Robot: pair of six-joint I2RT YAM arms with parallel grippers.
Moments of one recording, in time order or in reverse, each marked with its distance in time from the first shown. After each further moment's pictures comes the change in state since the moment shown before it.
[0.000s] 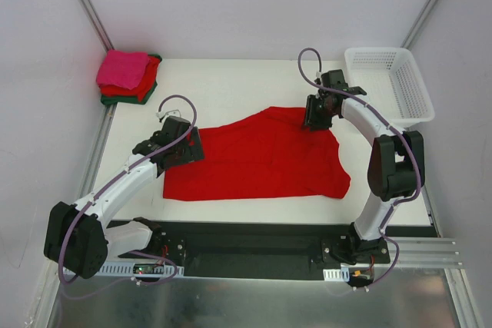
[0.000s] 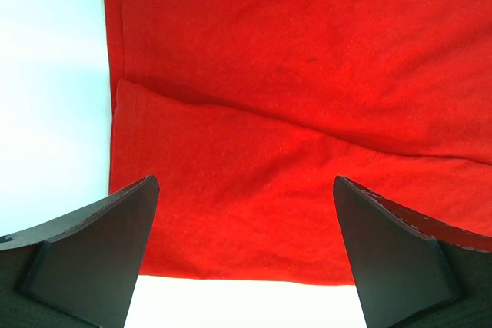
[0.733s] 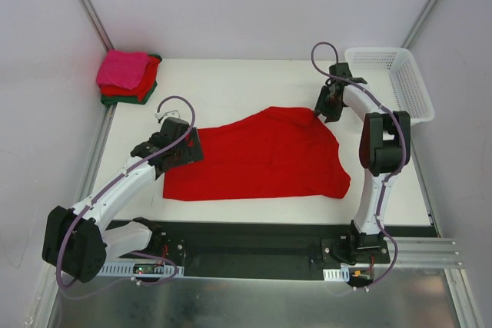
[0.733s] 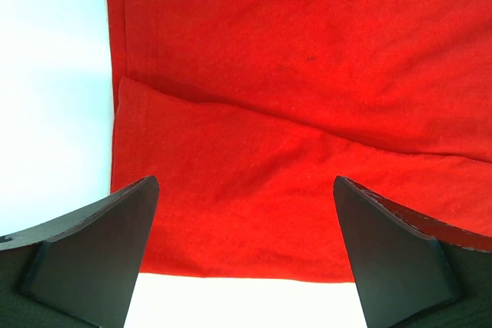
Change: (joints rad) left arm 0.000 -0.029 -0.013 0.001 0.000 0.000; right arm -0.109 0.288 0.240 0.011 0.213 0.102
